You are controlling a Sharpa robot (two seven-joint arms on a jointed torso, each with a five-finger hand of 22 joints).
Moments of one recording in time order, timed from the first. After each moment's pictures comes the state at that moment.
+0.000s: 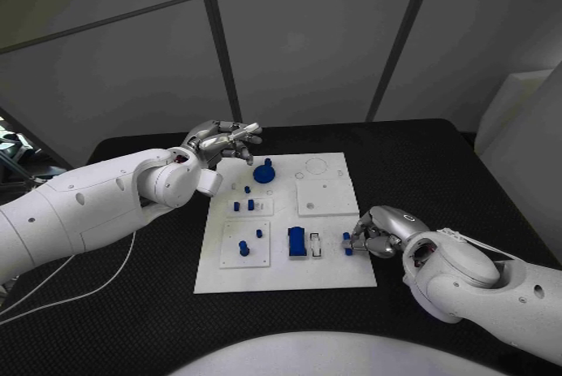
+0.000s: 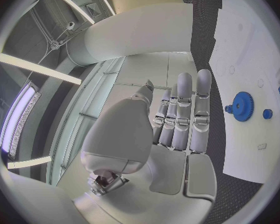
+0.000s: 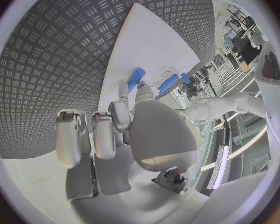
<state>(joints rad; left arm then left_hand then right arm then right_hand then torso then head) 1.10 -0.79 0.07 1.30 -0.08 -0.11 0.23 1.39 -0.02 0.10 0.15 0.07 0.95 0.20 0.16 0.07 0.98 0.13 0.37 0.10 1.16 0.04 0.89 0.33 0.14 1.15 0.14 0.43 0.97 0.84 -0.96 0.05 1.83 -1.64 -0.38 -0.60 1.37 0.01 -0.26 0.23 0.34 1.04 0.08 0.25 0.49 1.44 0.03 1.21 1.26 1.47 -0.06 1.50 1.31 0.03 1.47 0.05 1.54 1.31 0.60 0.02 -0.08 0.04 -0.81</state>
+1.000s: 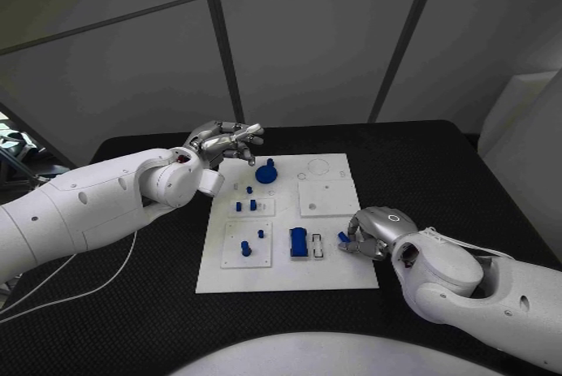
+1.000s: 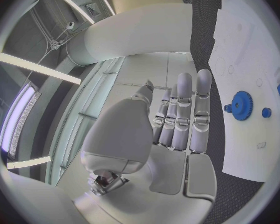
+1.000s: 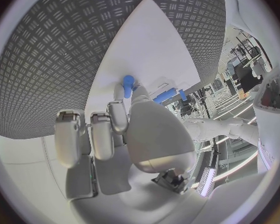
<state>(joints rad) 1.10 -0.79 0.07 1.31 -0.08 -0.11 0.22 1.39 -0.02 0.09 0.16 0.07 0.95 0.20 0.16 0.07 0.98 0.13 0.37 0.10 1.16 0.04 0.89 0.33 0.14 1.15 0.14 0.43 0.97 0.84 -0.91 0.05 1.83 -1.85 -0.25 -0.64 1.49 0.02 -0.16 0.18 0.29 1.04 0.09 0.24 0.83 1.43 0.02 1.23 1.31 1.46 -0.05 1.51 1.31 0.03 1.47 0.06 1.54 1.31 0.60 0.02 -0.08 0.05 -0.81</state>
